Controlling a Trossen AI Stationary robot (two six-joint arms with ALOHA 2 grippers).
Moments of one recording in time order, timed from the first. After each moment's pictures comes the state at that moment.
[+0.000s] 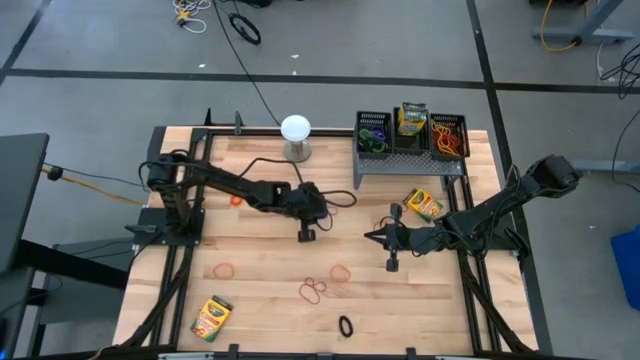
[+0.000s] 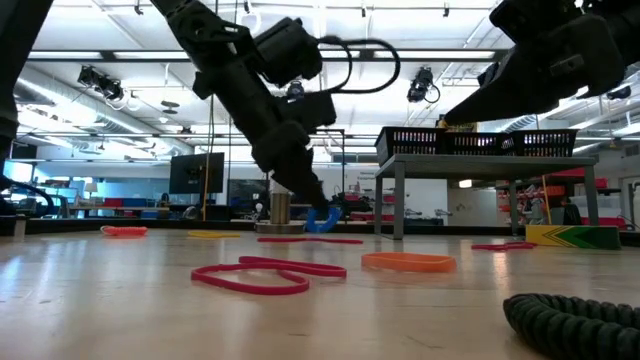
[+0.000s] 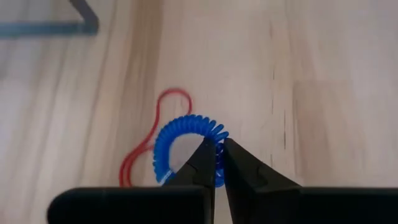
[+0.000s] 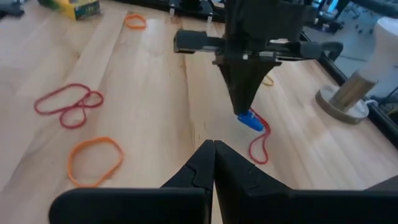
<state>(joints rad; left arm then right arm) 0.03 1.81 1.01 -0.06 -0.12 0.08 0.43 1.21 0.44 0.28 0.55 0.04</state>
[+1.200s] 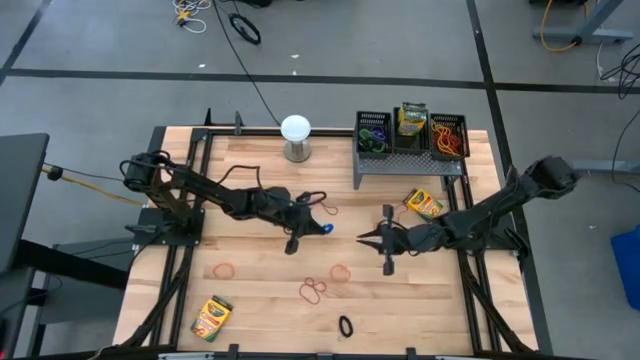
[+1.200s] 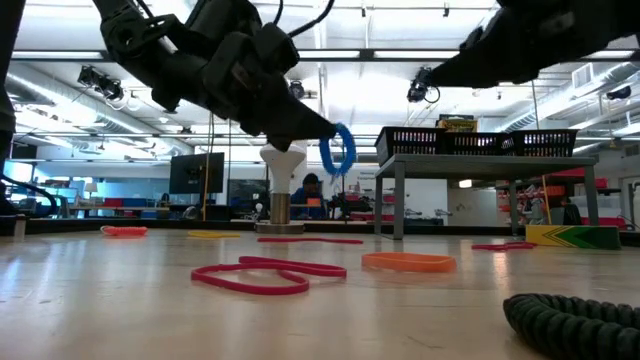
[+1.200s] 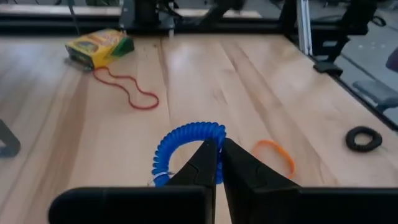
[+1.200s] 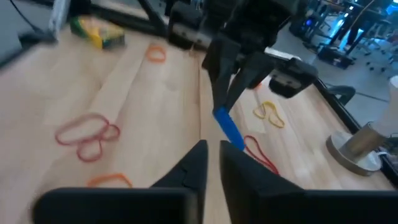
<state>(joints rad) -0.03 1.64 0.68 0.60 0.16 0.03 0.42 1.24 0.51 0.35 0.47 -0.10</state>
